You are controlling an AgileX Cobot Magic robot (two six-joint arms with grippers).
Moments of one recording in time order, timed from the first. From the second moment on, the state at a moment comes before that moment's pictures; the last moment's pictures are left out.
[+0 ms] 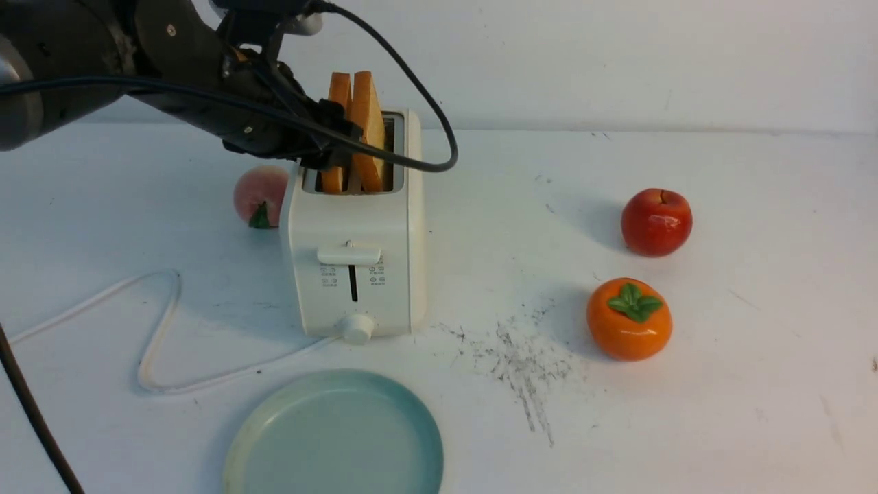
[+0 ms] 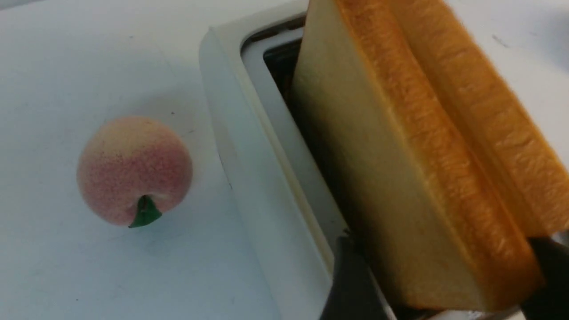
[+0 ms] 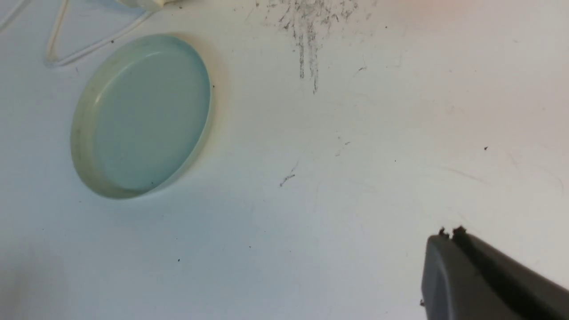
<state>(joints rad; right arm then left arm) 0.02 0.55 -0.63 0.51 1.03 -0.14 -0.26 1.77 -1.54 -0.20 0.57 0.14</state>
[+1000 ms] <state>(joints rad) 0.02 0.55 -0.63 0.51 0.95 -0.17 -0.26 1.23 -1.54 -0.29 1.05 0.14</state>
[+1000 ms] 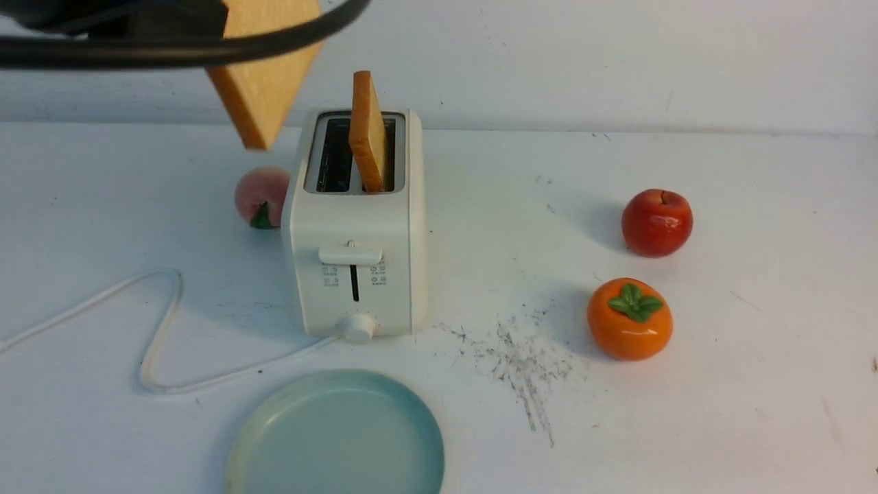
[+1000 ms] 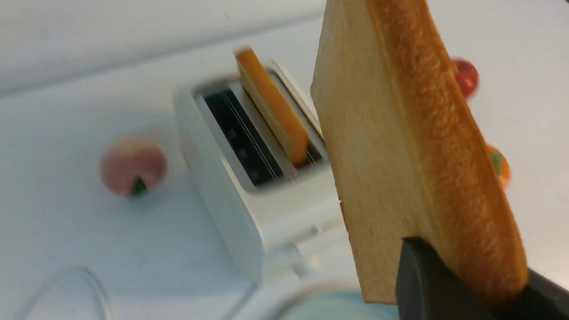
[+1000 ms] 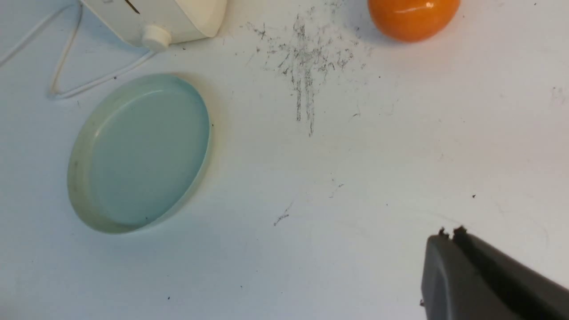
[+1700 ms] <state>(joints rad) 0.02 0.55 -0.63 0.51 0.96 -0.18 -0.26 1.26 -0.92 -0.60 0.97 0.42</state>
